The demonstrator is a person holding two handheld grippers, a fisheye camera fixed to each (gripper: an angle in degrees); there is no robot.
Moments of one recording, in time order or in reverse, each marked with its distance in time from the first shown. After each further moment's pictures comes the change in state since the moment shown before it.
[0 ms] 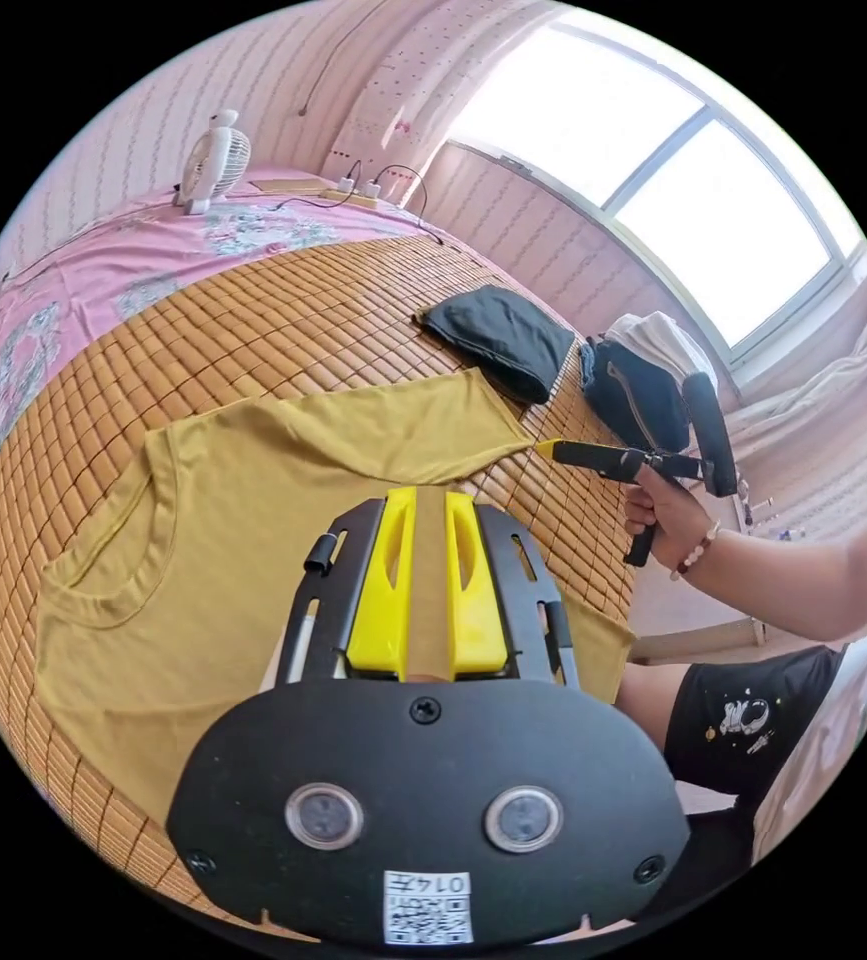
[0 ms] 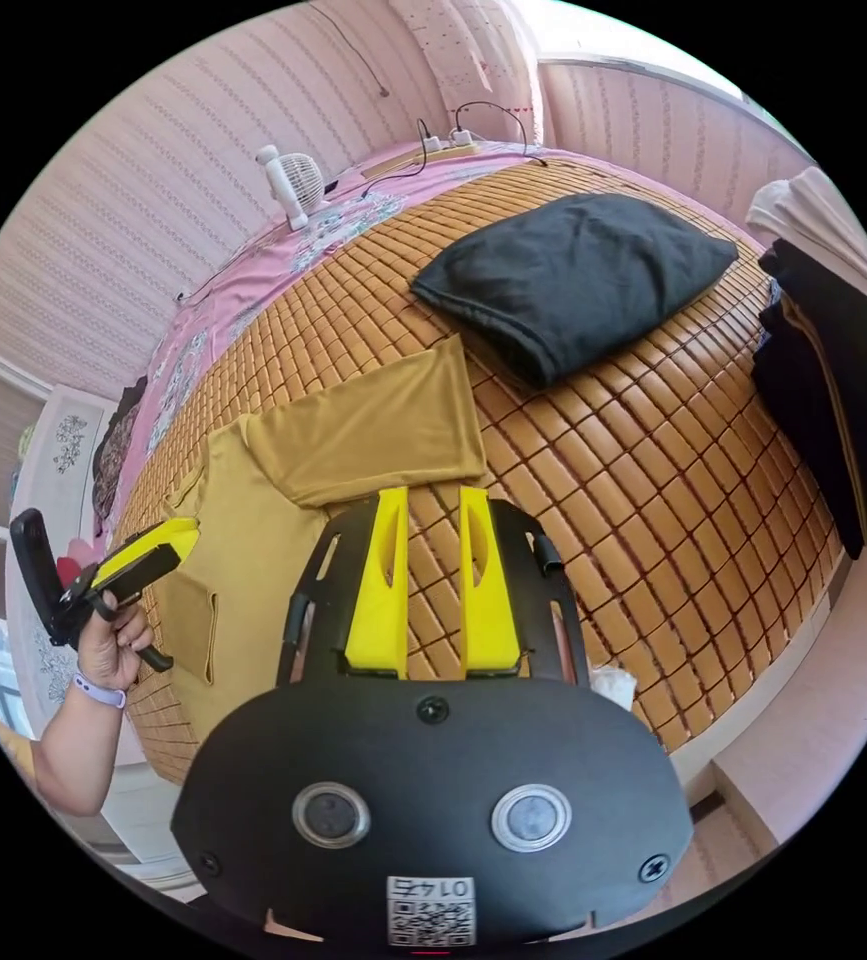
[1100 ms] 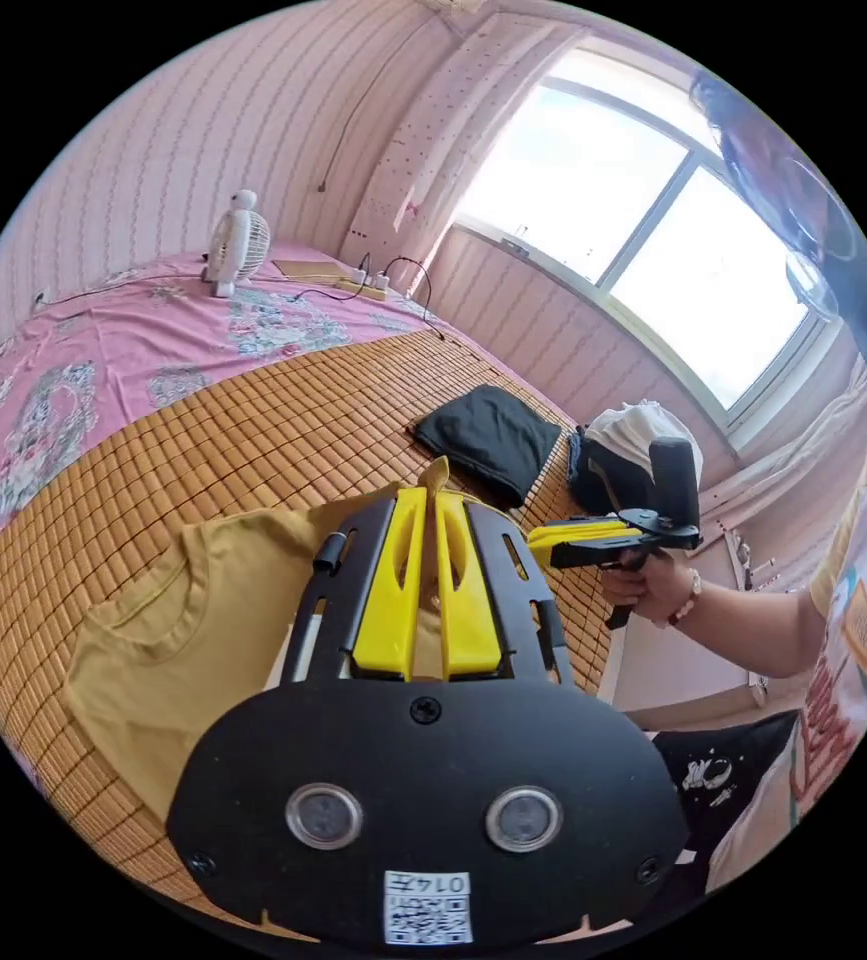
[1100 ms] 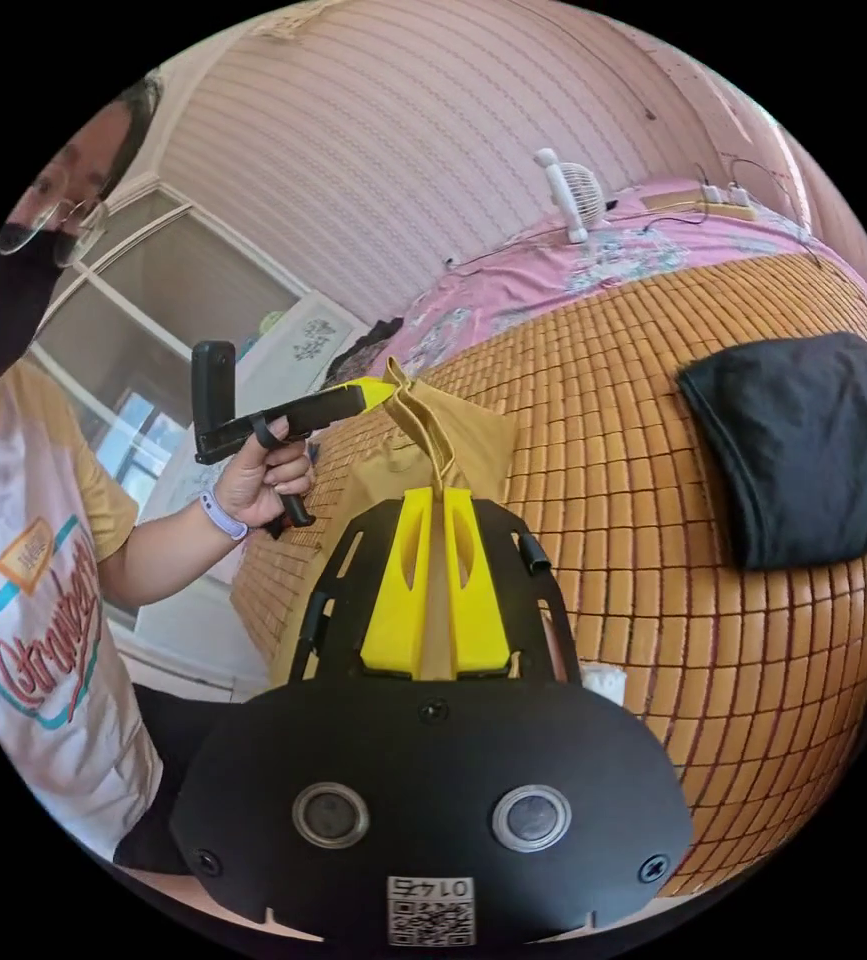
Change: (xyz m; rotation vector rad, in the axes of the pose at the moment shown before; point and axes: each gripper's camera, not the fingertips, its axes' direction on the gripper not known) left arm 0.020 -0.049 -0.084 0.224 -0.085 -0.089; right arm 0.008 -0.008 -0.078 -0.118 -0.690 -0.592
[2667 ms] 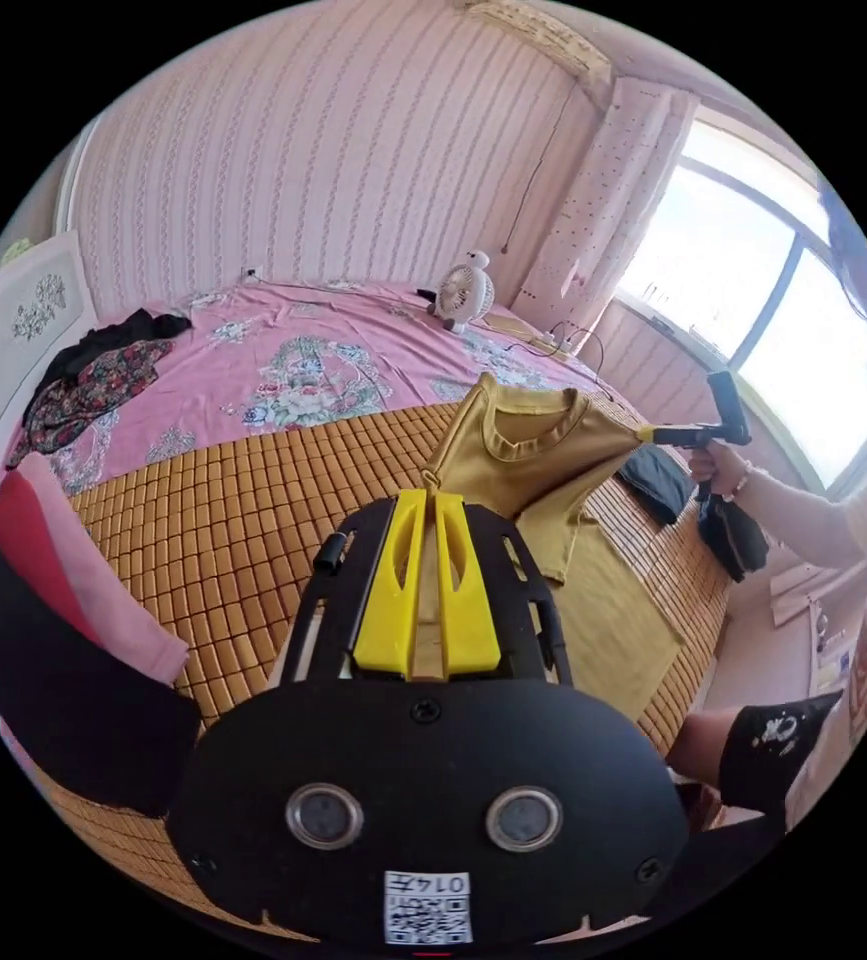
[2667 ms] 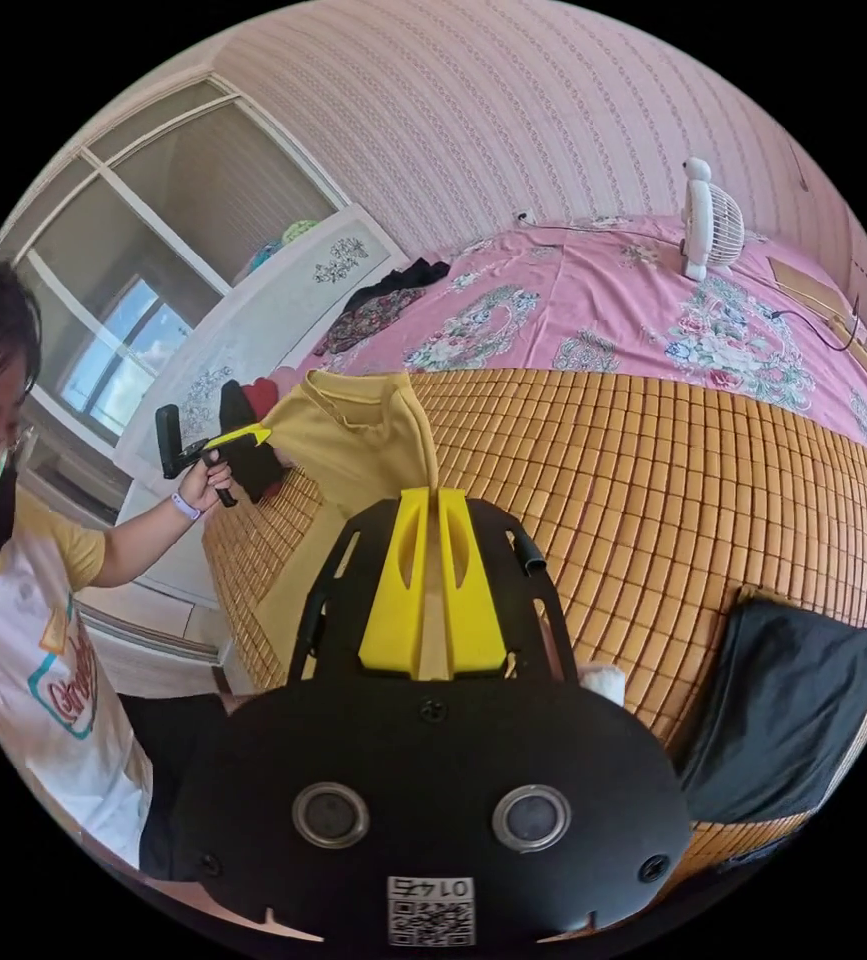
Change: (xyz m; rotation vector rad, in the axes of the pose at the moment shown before) left arm -0.162 0.202 -0.227 0.153 -0.314 -0.144; right arm -0.022 -0.184 0.056 -0.176 0.115 -0.168
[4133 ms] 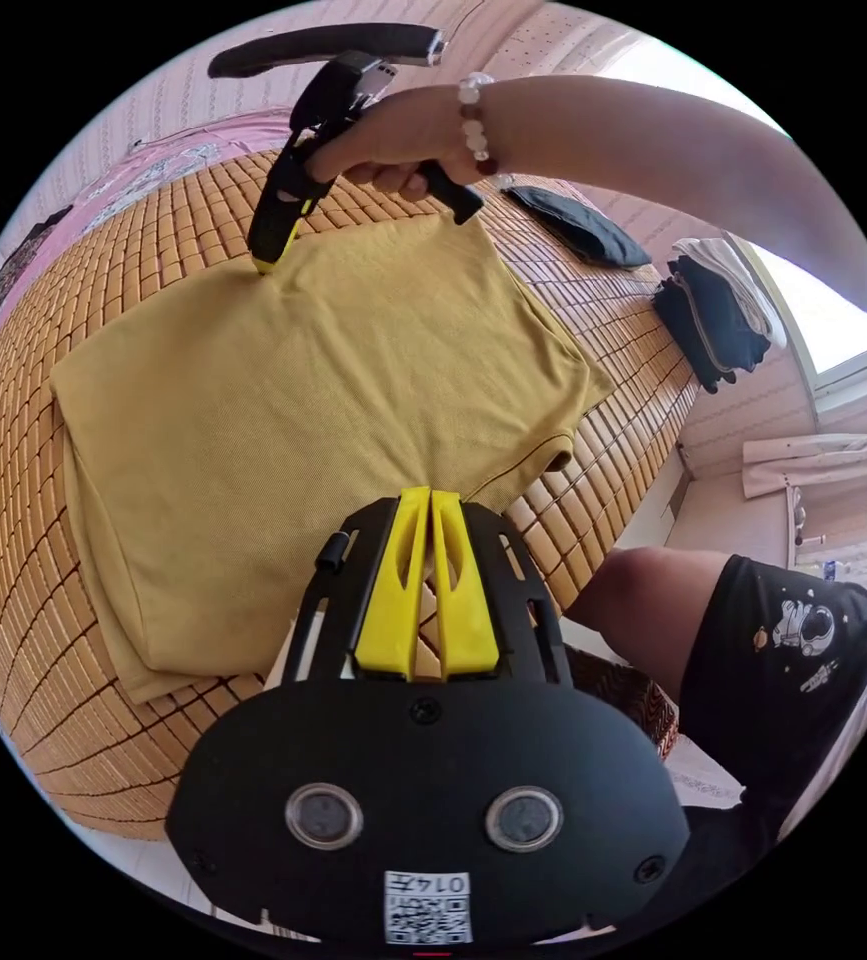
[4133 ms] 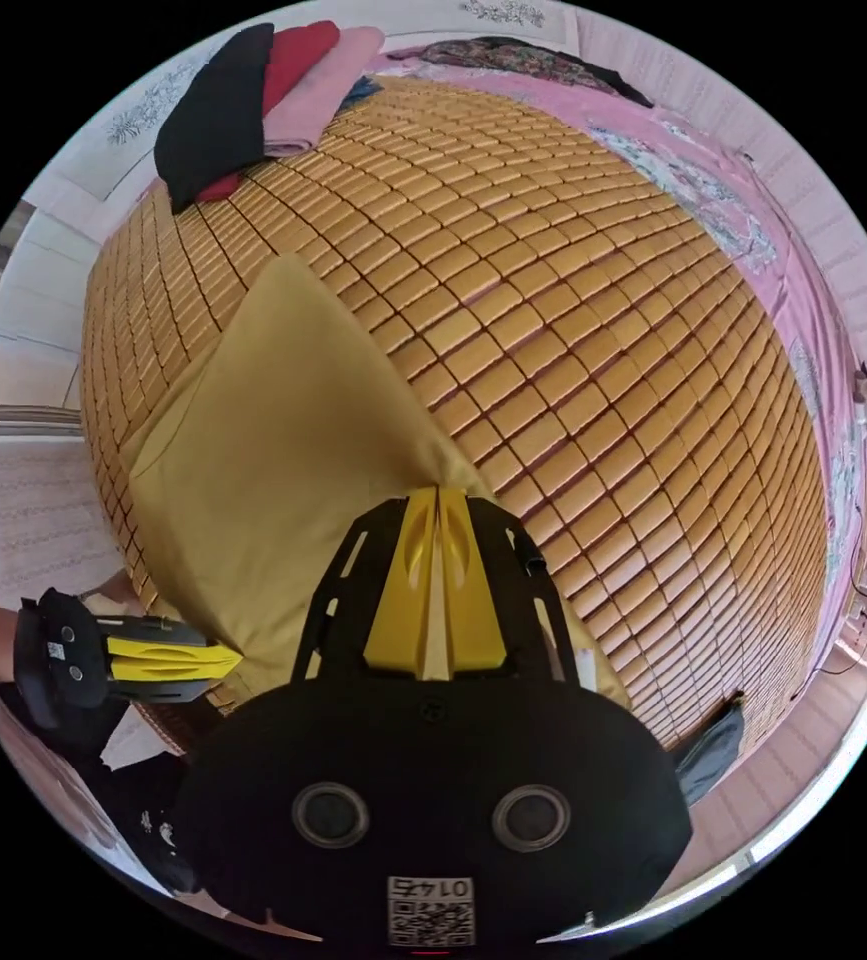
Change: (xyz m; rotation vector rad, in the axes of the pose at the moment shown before) left arm 0.200 0.263 0.164 -0.204 0.166 0.081; right arm -0.091 -0.073 0.334 -0.709 0.644 -0.394
